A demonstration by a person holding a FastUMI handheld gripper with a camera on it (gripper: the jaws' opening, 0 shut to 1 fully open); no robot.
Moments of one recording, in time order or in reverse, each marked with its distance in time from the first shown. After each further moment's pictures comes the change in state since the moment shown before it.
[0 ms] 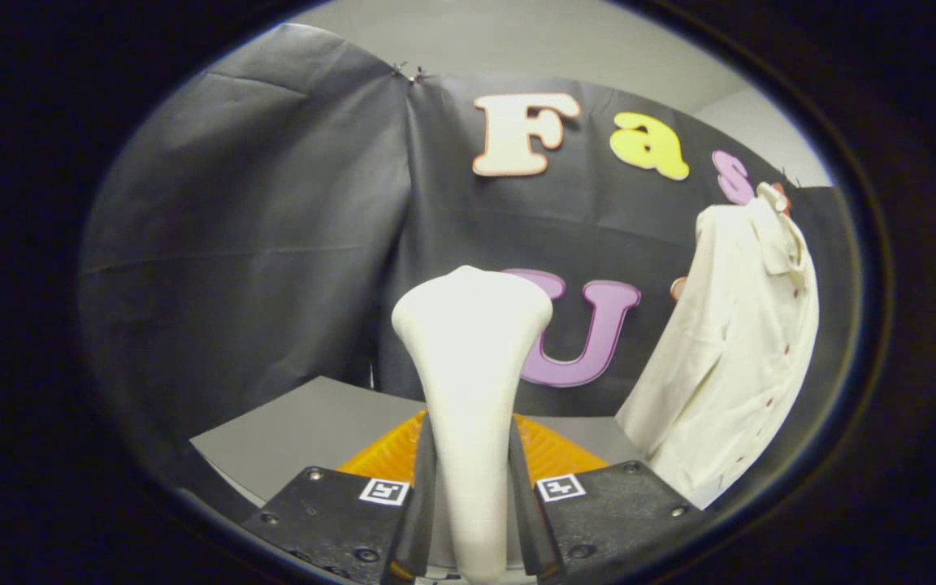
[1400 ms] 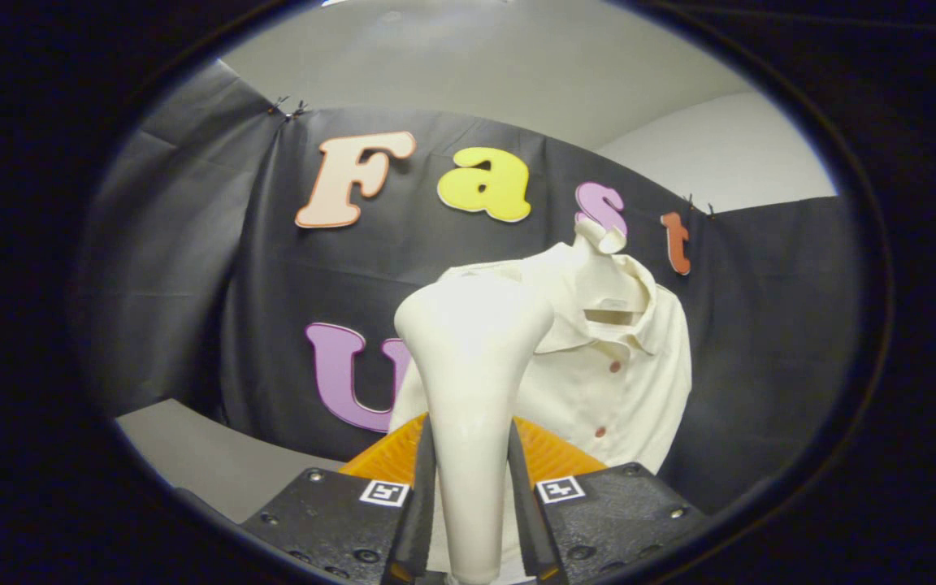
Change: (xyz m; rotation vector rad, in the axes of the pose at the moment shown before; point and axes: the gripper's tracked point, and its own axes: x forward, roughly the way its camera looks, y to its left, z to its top) arm -0.014 -0.313 0.035 0.005 -0.080 -0.376
